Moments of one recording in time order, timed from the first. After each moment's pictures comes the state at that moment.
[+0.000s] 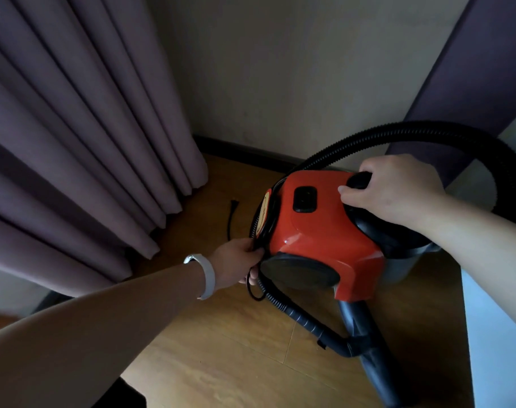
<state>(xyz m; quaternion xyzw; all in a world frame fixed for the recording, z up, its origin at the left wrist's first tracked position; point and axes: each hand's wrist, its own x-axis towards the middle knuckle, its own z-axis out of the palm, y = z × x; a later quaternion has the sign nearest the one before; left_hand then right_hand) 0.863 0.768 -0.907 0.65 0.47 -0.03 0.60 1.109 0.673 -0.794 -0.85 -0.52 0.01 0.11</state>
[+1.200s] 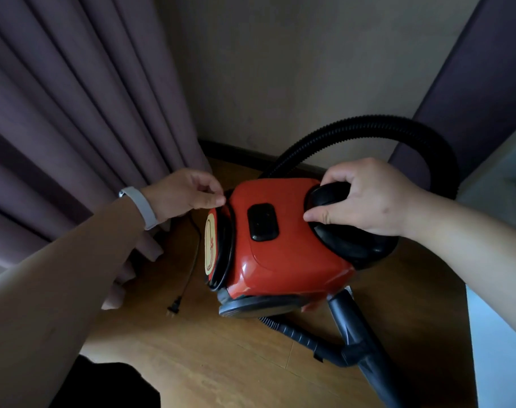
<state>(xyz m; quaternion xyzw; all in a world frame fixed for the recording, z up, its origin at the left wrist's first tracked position) 0.820 0.866 -0.813 0.78 0.32 0.08 0.54 1.068 0.676 -0.762 -0.73 -0.60 0.21 0.24</state>
